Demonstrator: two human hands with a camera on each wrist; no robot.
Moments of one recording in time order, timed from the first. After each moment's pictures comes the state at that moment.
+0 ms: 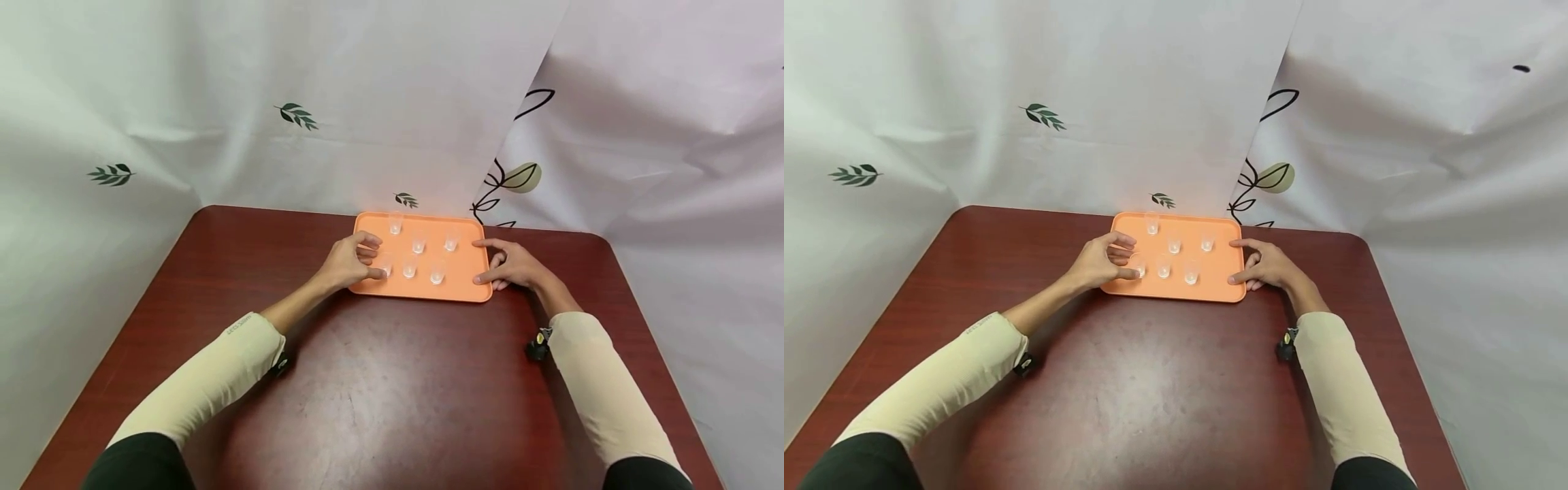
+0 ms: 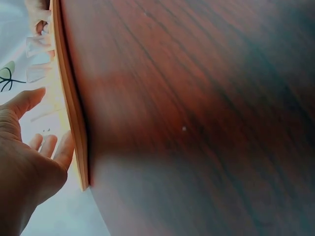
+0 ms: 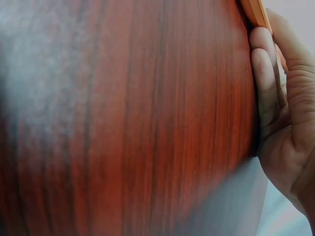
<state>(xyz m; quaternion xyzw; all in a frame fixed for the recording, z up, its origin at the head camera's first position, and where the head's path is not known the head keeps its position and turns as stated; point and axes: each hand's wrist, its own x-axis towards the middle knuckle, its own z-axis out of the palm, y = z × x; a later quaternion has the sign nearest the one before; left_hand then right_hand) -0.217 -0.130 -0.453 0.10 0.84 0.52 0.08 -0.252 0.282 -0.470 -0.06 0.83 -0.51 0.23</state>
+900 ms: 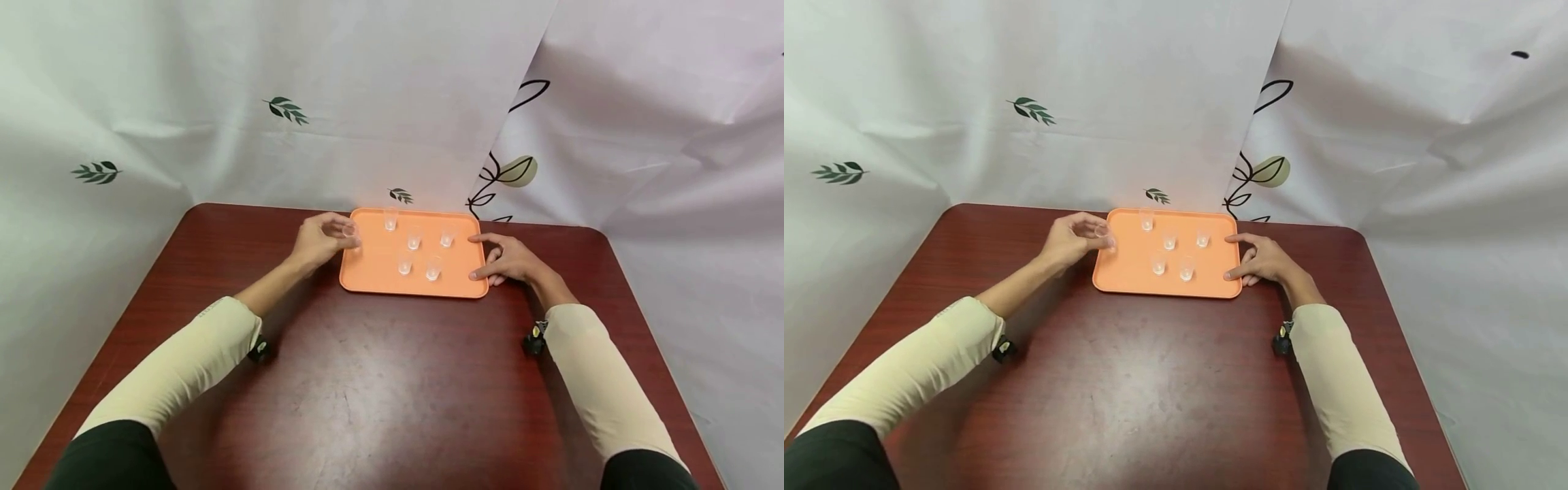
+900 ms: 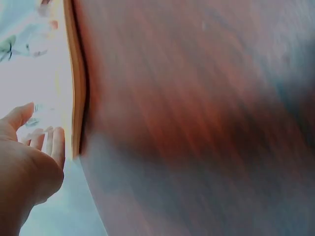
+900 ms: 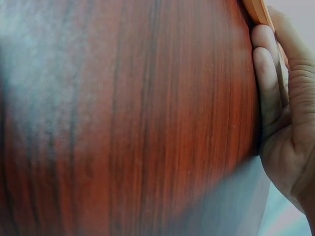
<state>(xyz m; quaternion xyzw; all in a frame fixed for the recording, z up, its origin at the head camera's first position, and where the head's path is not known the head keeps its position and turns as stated) -0.242 -0.163 -0.444 0.03 0.81 0.59 0.01 -0.258 0.285 -0.472 -0.07 0.84 -0.49 0.23</state>
